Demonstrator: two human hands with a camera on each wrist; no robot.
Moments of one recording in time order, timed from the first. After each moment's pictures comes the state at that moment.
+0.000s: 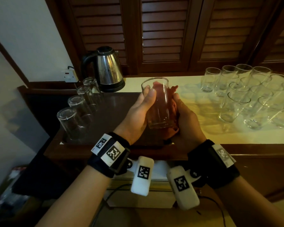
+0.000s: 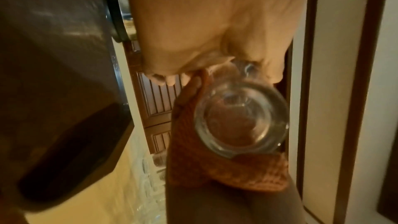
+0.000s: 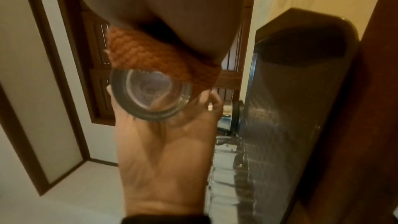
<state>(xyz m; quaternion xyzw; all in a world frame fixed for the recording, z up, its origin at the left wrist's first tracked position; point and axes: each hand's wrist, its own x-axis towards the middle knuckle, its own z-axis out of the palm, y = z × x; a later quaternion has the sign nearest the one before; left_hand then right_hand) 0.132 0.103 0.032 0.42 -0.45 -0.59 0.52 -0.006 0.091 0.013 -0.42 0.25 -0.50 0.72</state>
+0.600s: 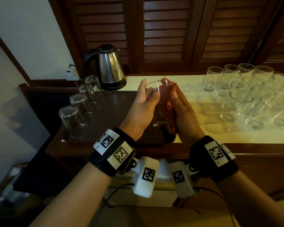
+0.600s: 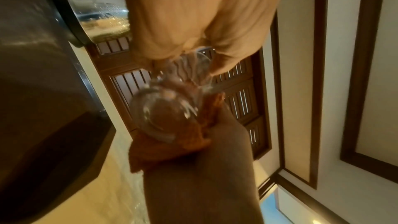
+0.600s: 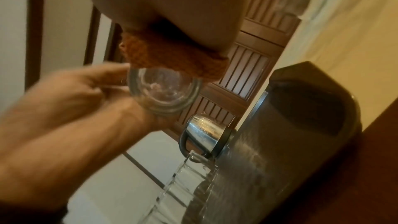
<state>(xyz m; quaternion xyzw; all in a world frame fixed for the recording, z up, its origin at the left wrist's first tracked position) 0.123 0.100 0.040 0.50 -0.45 -0.50 0.54 -0.002 0.082 0.012 -0.53 0.29 -0.51 0.61</state>
